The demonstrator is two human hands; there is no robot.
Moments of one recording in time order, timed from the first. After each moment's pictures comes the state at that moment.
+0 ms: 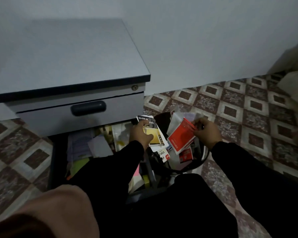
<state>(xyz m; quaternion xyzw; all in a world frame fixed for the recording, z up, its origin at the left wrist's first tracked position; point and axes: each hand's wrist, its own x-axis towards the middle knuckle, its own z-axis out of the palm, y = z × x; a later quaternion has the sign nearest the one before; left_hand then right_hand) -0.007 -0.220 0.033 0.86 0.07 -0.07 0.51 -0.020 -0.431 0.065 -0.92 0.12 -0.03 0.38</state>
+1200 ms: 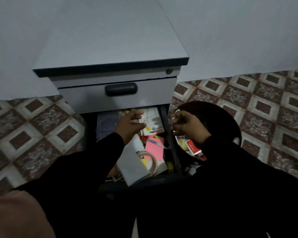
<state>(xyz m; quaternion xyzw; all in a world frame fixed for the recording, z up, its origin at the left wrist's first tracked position) -0.037 -0.099 0.032 0.77 0.11 -0.07 0.63 -0.017 -0.305 0.038 -0.76 0.03 0.17 0.63</state>
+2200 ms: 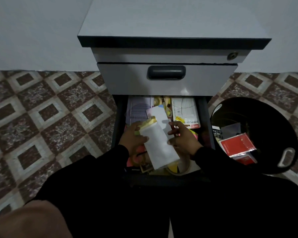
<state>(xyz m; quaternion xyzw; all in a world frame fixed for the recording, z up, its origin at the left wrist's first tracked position) -0.077 -0.003 -0.053 0.76 0.24 -0.11 0.60 -0.032 -0.188 -0.041 -0.77 0.02 0.31 0.55</state>
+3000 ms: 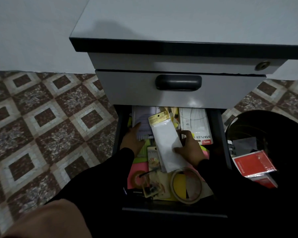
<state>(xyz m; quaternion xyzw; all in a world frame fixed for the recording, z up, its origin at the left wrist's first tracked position) -0.018 0.027 -0.103 0.88 0.19 -0.11 0.41 0.014 -0.173 -0.097 -0.86 0.02 0.23 0.45</state>
